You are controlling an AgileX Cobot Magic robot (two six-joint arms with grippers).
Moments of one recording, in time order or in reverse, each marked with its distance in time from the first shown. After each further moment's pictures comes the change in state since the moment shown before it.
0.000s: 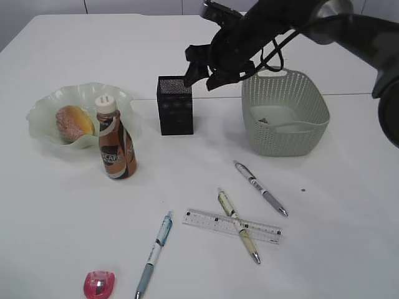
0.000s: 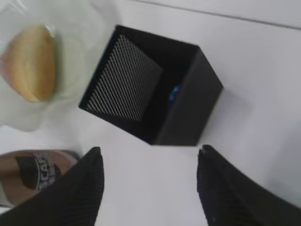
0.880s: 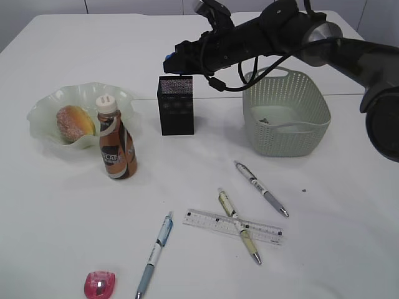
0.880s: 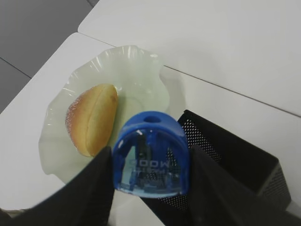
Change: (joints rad) left arm 0.000 0.000 0.000 0.000 0.014 0.000; right arm -0.010 0.067 0.015 0.415 -0.180 -0.452
